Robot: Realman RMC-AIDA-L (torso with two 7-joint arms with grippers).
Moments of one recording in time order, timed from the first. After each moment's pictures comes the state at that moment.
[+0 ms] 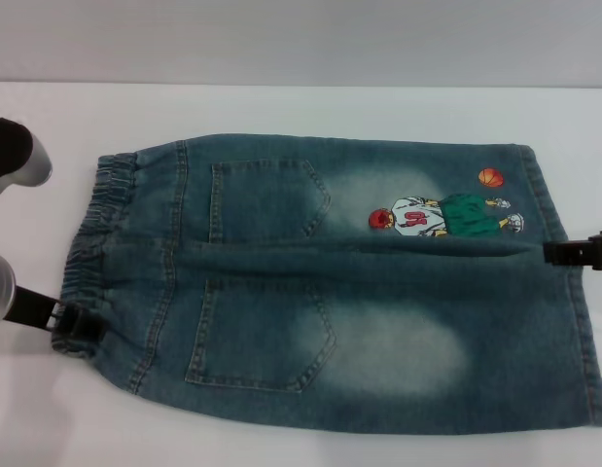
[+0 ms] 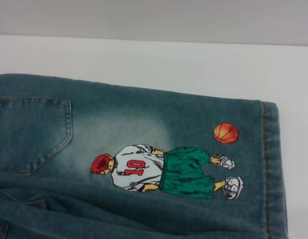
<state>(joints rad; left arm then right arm) -0.20 -2.06 -1.51 -1.71 2.89 -1.43 0.10 0.08 2.08 -1.42 -1.82 0.59 1.33 -0.23</state>
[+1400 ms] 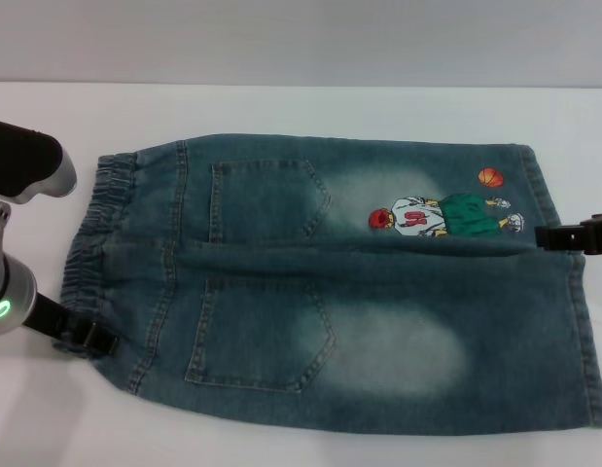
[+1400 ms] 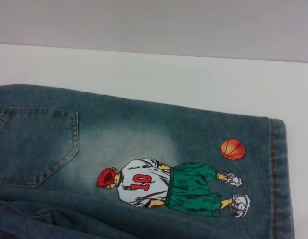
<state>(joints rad) -0.29 -2.06 -1.51 -1.56 2.89 -1.45 0.08 0.11 2.08 -1.42 -1.81 0.59 1.31 -0.24</state>
